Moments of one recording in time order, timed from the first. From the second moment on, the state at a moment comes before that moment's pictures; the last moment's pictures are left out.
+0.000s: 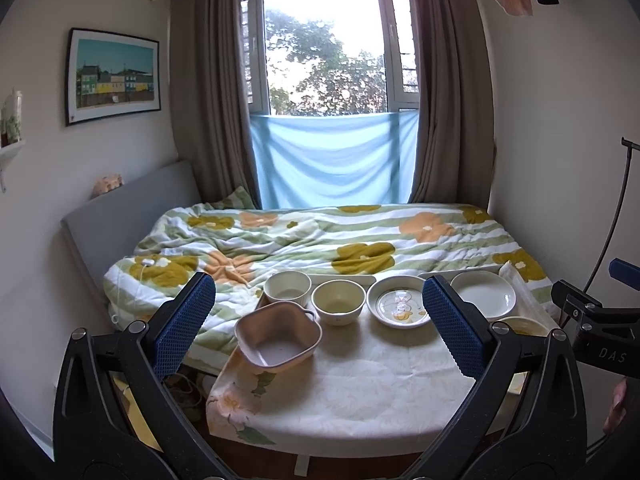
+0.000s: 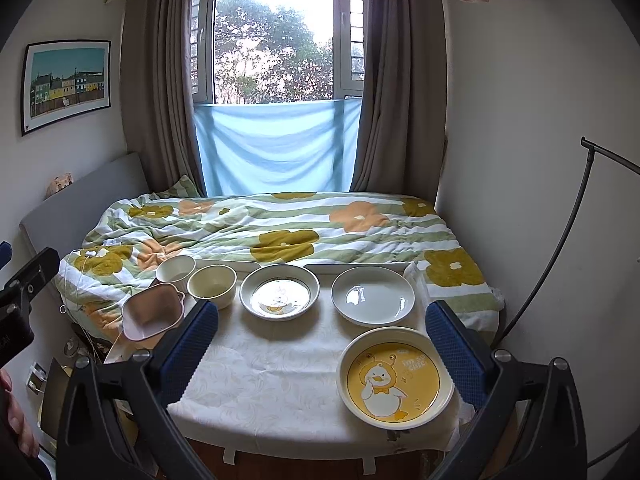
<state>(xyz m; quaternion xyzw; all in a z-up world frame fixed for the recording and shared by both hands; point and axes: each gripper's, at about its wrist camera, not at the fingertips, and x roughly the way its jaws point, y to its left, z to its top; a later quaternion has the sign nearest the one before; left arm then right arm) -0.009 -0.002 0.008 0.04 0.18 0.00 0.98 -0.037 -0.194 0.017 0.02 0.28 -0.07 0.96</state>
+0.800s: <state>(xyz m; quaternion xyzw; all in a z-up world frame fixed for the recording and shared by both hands) -0.010 -0.001 0.010 0.04 0.17 0.00 0.98 -0.035 -0.193 0.016 0.02 0.28 -0.07 0.96</state>
